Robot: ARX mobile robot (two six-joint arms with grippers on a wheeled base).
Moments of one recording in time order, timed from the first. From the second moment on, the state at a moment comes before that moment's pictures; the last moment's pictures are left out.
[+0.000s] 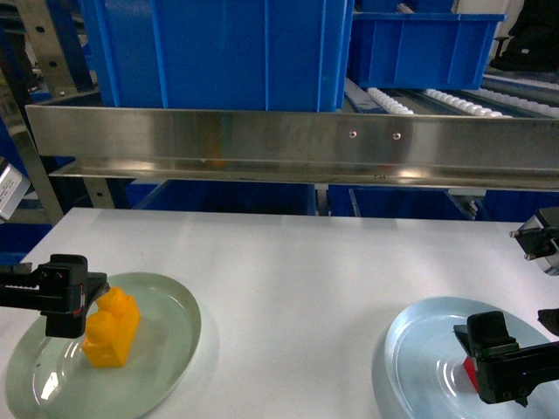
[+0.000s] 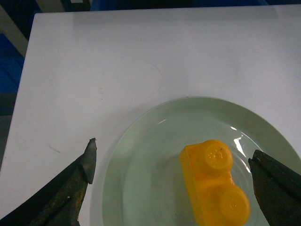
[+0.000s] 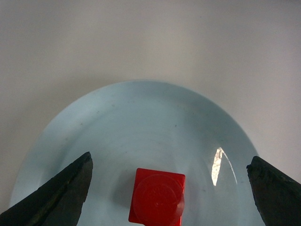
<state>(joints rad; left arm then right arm) 0.00 1.71 0.50 0.61 0.08 0.05 0.16 1.84 0.54 0.61 -0.06 -0.04</state>
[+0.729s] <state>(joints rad) 0.00 1.71 0.50 0.61 0.08 0.05 0.11 2.01 0.49 0.76 -0.10 0.07</state>
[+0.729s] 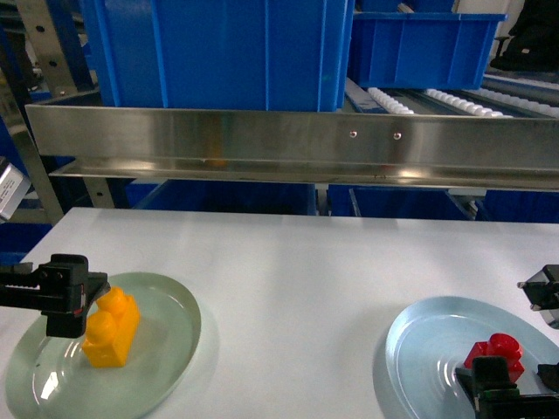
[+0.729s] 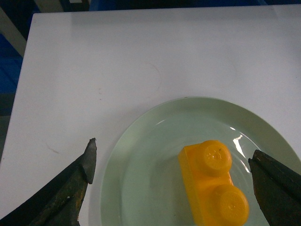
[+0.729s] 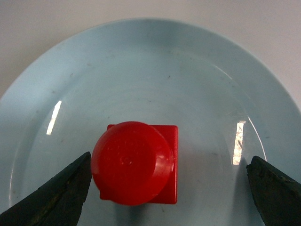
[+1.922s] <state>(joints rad) 0.00 1.71 0.50 0.61 0.09 0.05 0.13 1.70 0.33 0.91 -0.10 0.07</state>
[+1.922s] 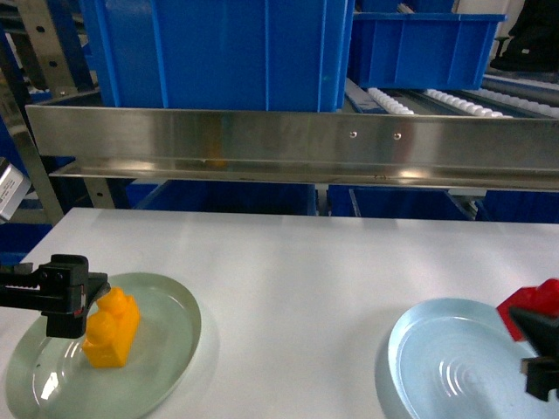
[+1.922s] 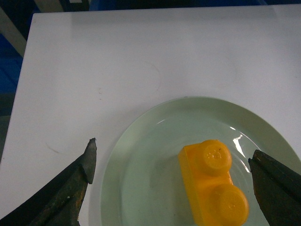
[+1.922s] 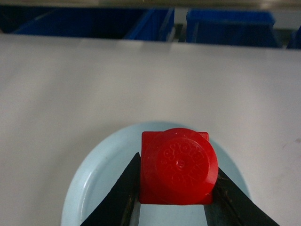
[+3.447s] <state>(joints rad) -0.14 2.05 0.71 0.62 -0.05 -0.03 -0.01 0.77 0.12 0.47 -0.14 -0.02</state>
